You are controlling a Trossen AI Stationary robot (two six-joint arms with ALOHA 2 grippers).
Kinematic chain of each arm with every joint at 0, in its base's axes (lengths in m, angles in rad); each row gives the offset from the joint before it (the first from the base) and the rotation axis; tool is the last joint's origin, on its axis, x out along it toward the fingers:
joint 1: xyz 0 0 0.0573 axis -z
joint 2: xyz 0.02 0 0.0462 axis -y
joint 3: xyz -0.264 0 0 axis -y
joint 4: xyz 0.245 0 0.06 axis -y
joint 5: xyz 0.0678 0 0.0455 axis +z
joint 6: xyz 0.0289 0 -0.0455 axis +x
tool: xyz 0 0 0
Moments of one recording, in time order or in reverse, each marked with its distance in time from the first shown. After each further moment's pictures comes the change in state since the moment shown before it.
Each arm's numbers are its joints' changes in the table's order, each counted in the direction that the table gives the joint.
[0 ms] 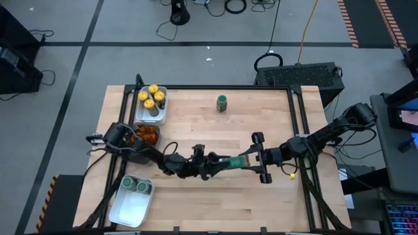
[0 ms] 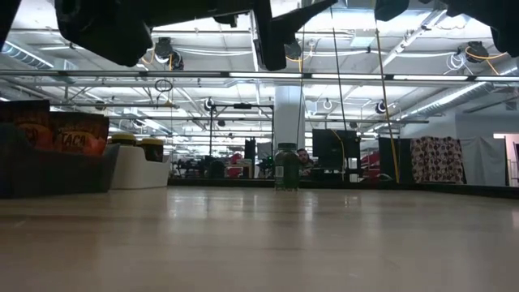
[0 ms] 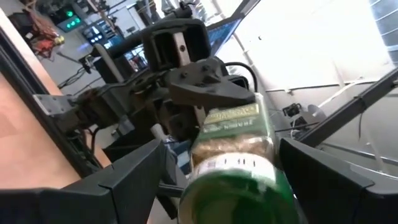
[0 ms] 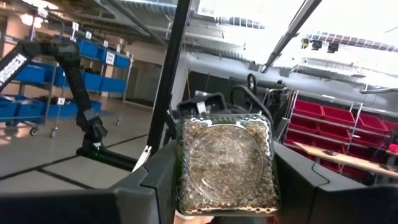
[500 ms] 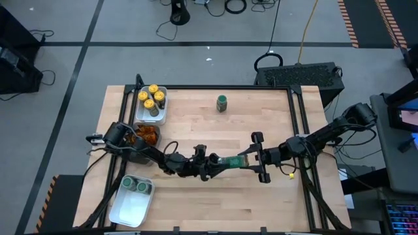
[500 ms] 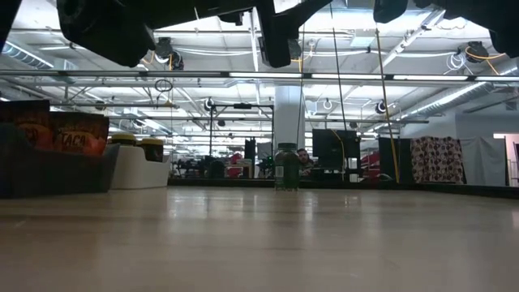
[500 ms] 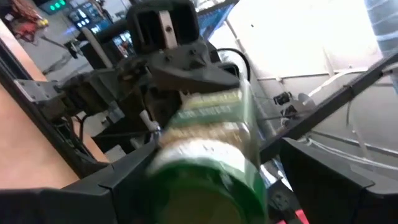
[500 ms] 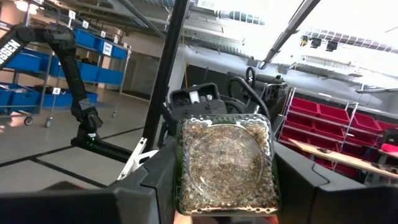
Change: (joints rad) left arm -0.012 0.000 0.000 -0.011 -0.073 -0.025; right arm 0.009 0.000 0.000 -0.031 0.002 -0.027
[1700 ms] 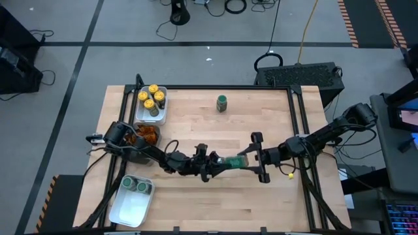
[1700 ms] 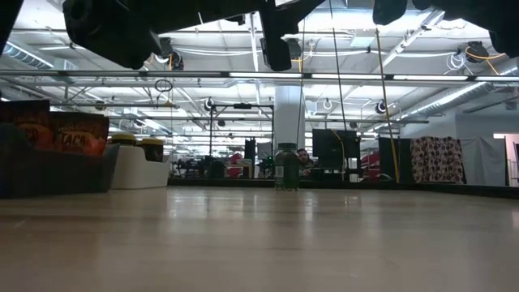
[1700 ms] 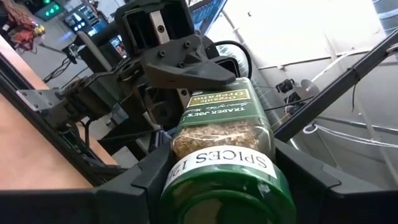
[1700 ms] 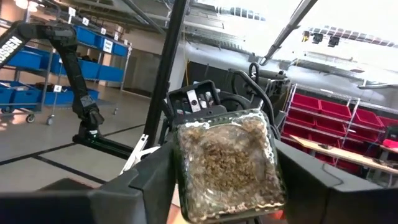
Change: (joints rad) left arm -0.017 0.000 0.000 -0.014 -0.051 0.070; right arm 0.009 0.000 0.000 -0.020 0.000 0.011
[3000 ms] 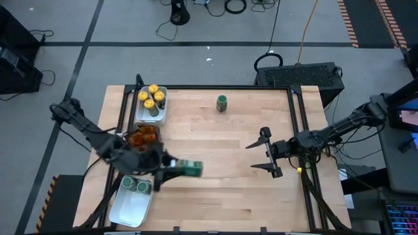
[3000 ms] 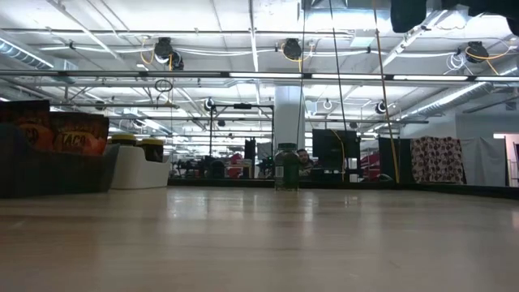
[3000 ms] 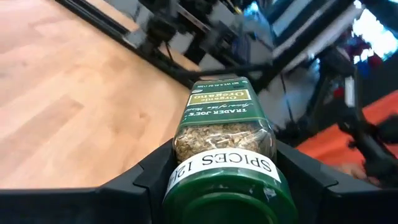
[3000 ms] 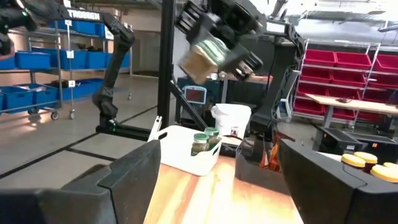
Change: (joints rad) left arm 0.288 0.812 0.144 -1.686 0.205 0.003; right arm -0.006 0.360 0.000 -0.502 -0.004 0.204
